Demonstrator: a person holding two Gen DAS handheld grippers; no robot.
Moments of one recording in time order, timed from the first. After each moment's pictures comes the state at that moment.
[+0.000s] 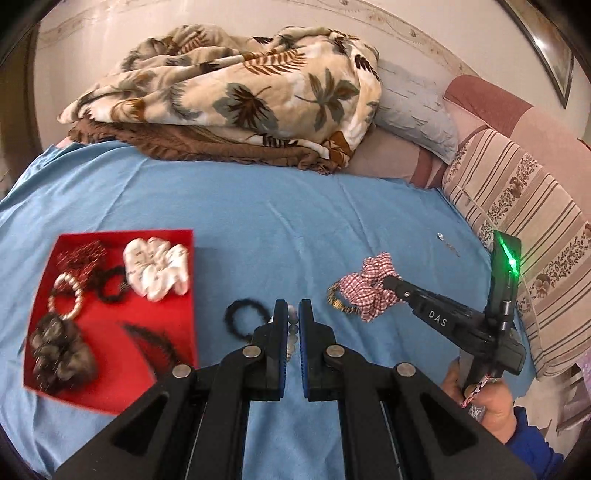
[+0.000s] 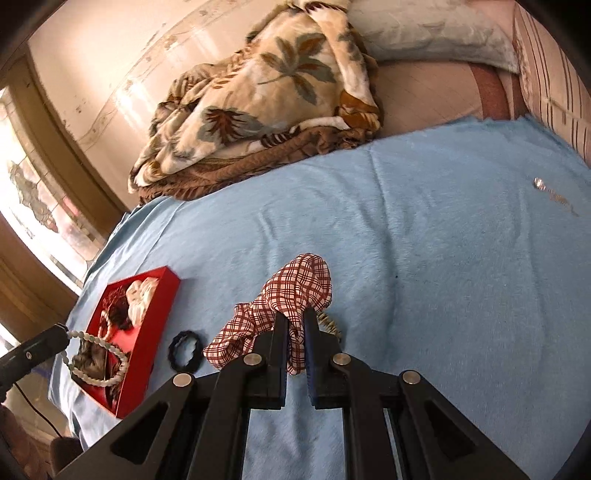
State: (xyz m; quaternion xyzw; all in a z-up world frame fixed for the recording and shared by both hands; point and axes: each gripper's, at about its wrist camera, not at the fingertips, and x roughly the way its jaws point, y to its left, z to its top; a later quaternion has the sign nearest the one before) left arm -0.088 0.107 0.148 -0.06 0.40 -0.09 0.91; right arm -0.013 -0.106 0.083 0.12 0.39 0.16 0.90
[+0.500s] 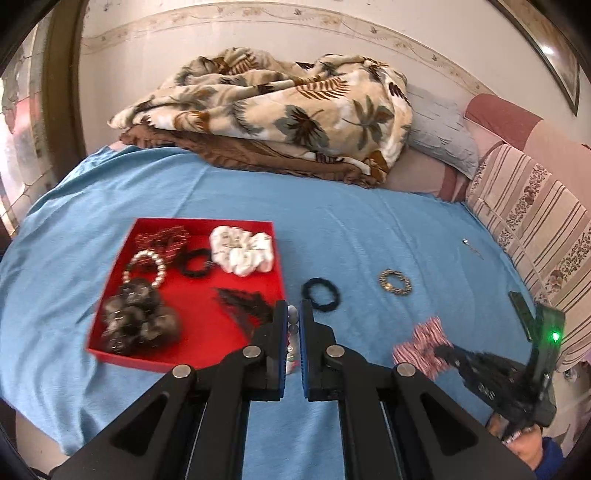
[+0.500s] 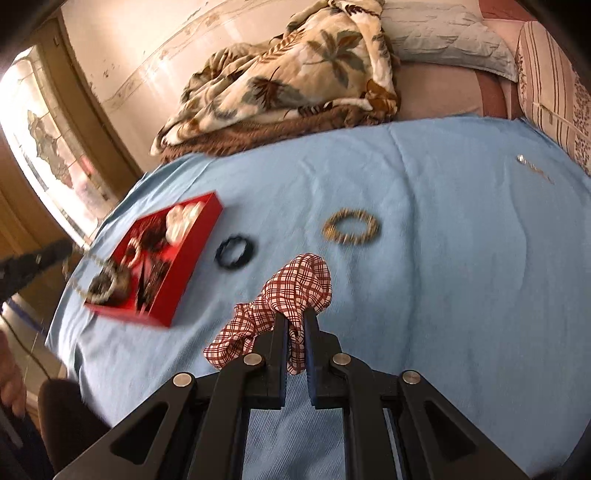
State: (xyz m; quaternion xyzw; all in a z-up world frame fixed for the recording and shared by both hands) left arm -0.161 0.181 0.156 -0.05 0.36 -0.04 0.93; right arm -0.136 -0.072 0.068 0.09 0.41 0.18 0.89
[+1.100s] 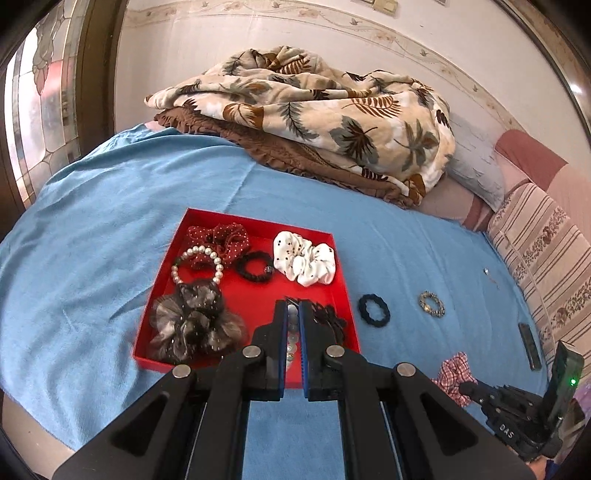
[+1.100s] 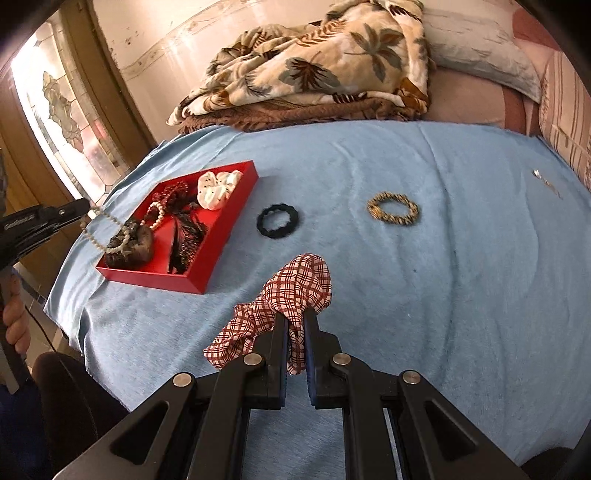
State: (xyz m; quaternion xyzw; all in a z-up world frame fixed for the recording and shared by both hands) left arm -0.148 0.263 0.152 -0.11 0.36 -0.01 0.93; right arm -0.152 -0.020 0.084 0.03 0.42 0.19 0.88
